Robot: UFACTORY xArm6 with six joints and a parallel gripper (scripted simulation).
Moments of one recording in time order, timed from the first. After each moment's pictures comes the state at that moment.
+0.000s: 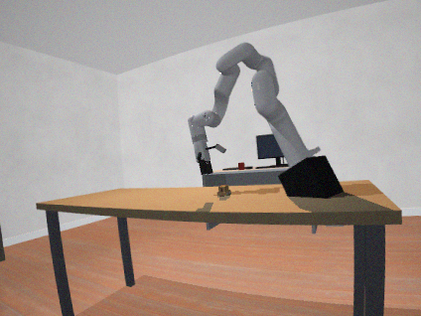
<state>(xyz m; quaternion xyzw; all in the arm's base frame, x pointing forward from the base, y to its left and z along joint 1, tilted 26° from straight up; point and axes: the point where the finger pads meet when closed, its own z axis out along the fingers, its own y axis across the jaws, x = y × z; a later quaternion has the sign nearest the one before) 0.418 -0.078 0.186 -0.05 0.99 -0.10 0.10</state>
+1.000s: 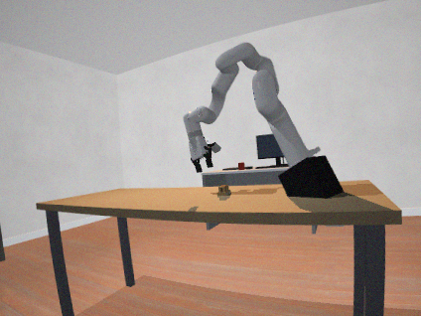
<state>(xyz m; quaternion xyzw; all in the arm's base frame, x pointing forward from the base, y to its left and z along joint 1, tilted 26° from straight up) 0.416 -0.058 0.204 -0.50 0.86 -0.10 0.03</state>
